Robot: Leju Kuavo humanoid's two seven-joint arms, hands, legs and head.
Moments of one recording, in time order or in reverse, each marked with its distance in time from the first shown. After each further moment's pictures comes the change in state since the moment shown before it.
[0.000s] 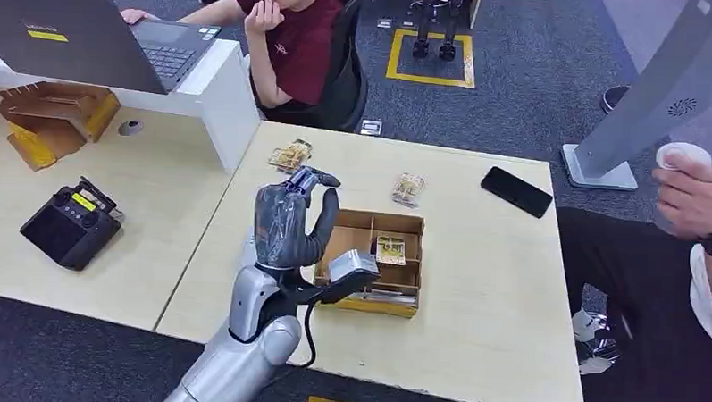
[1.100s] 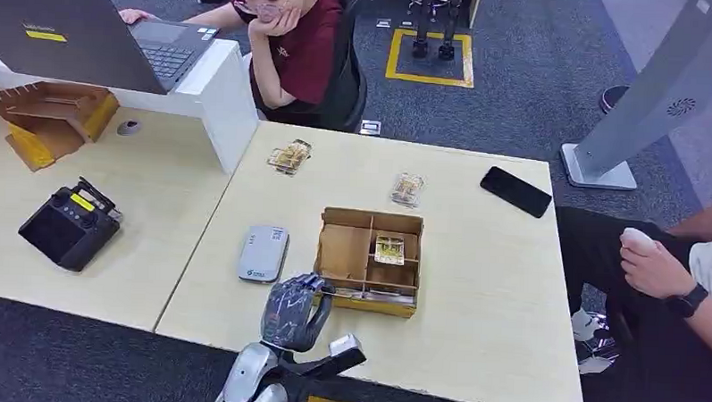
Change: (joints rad) left arm 0.203 -0.076 0.258 0.433 -0.102 0.002 -0.269; right arm -0.015 0.000 -0.002 -0.001 0.009 0.011 -0.021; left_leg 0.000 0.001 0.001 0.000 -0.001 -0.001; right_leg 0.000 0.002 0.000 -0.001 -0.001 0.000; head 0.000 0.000
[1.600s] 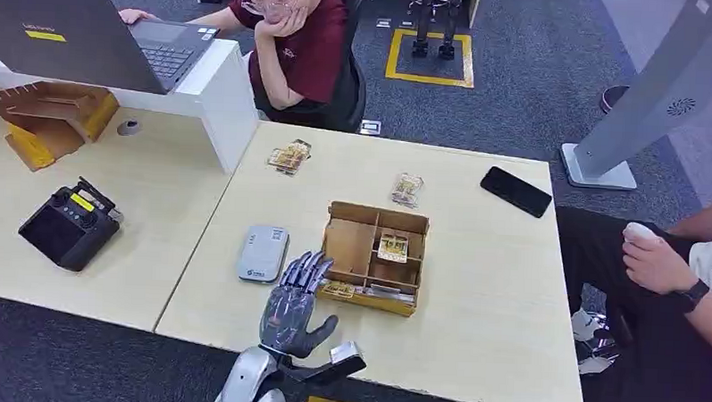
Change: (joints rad) left arm 0.024 0.003 0.000 -0.028 -0.062 0.000 0.031; right arm 0.001 0.000 -0.010 0.000 -0.002 0.000 -0.002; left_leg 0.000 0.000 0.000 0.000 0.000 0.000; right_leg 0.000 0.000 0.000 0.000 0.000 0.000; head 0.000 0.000
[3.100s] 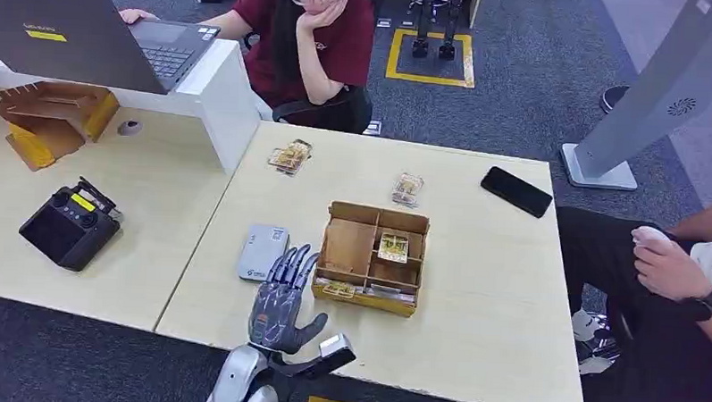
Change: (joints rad) left arm 0.017 0.004 0.063 -0.045 -0.022 0.000 -0.011; right arm 0.007 -0.003 -0.013 0.000 -0.007 -0.012 -0.007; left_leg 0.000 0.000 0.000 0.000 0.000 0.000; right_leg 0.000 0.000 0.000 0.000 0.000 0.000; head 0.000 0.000
